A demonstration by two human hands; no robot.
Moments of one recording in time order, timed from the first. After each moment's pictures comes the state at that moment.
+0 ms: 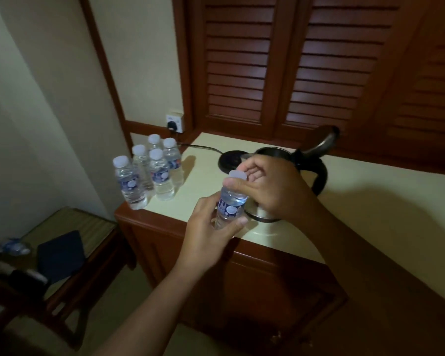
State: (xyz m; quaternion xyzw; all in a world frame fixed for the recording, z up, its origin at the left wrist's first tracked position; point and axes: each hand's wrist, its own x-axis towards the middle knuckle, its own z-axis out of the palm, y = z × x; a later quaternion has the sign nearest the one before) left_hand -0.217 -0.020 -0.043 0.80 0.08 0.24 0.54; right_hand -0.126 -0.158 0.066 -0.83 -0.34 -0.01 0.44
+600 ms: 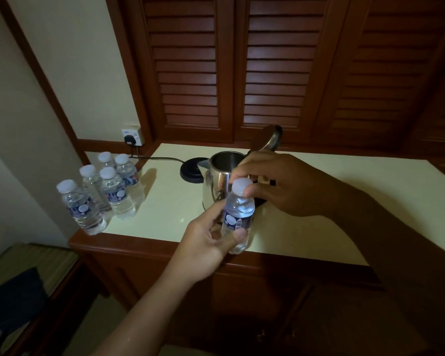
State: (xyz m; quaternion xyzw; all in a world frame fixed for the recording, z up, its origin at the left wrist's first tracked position) left_hand -0.203 -0.068 -0.015 0.78 -0.05 0.08 0.61; right_hand -0.111 -0.255 0.102 -0.83 -0.49 -0.02 0.26
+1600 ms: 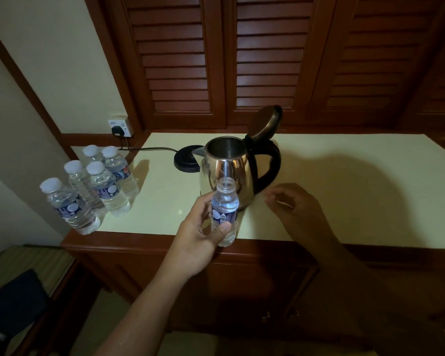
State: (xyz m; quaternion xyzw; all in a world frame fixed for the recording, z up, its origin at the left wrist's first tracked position) left_hand -0.192 -0.043 -0.047 0.80 -0.02 0.07 0.60; right_hand -0.114 -0.272 -0.043 -0.83 -0.14 -0.10 0.53
